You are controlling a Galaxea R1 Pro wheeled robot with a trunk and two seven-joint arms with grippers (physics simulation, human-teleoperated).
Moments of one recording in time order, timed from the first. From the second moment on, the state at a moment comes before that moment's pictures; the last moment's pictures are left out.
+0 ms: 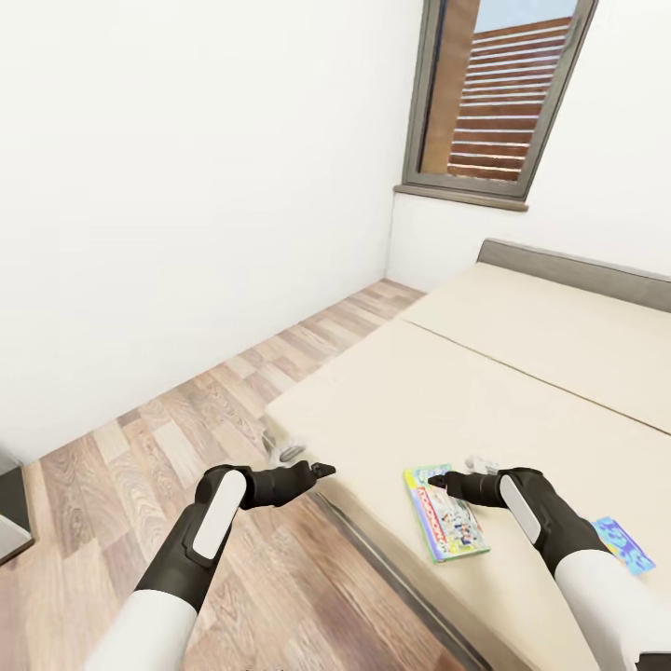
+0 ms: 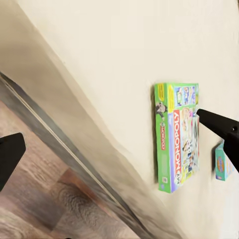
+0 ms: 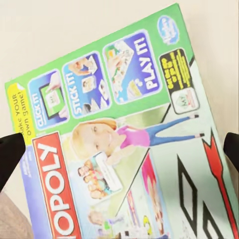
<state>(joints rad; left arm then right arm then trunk) -0.58 -0.12 -0.05 -1.09 0.70 0.93 -0.01 -0.72 -0.19 0.04 -0.69 -0.36 0.72 0.25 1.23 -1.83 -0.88</state>
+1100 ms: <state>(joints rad) -0.53 -0.12 -0.05 -1.09 0.70 0.87 -0.01 -0.72 -0.19 0.03 -0.69 -0.36 0.72 0.25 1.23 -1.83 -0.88</state>
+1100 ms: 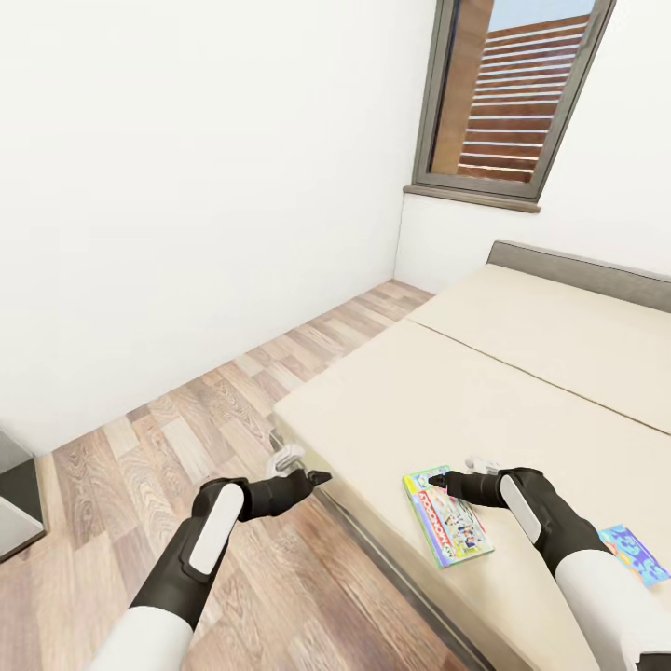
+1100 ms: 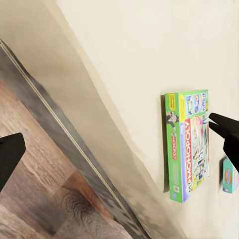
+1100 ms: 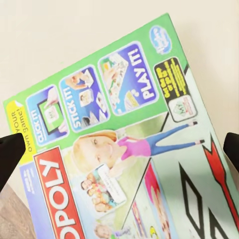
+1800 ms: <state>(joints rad) -0.52 -0.12 -0.05 -1.09 0.70 0.84 -0.01 -0.72 -0.19 0.03 -0.69 -0.36 0.72 0.25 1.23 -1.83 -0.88</state>
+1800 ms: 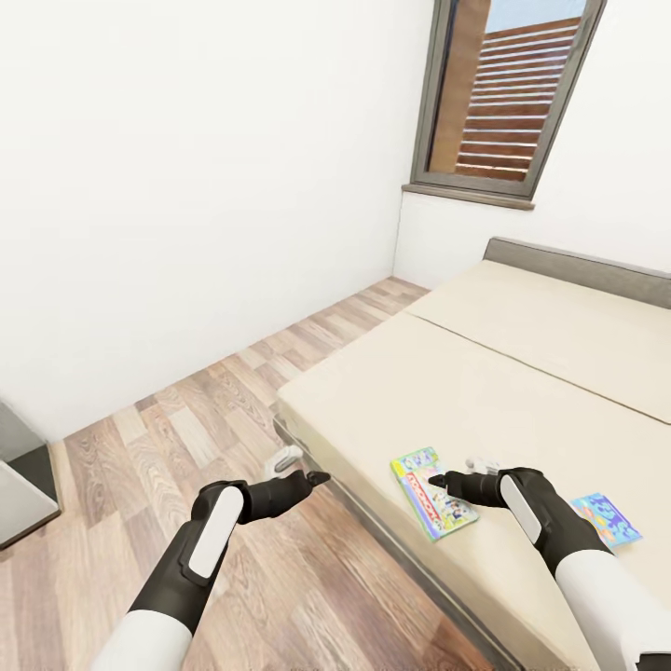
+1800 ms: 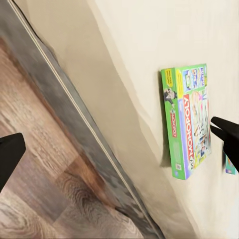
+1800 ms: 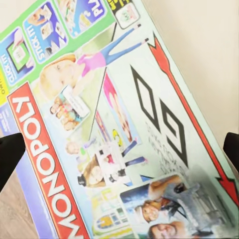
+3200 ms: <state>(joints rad) -0.52 -0.12 -0.05 -1.09 0.70 0.84 -0.01 -0.72 -0.19 0.03 -0.69 -0.36 0.72 0.25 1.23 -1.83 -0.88</state>
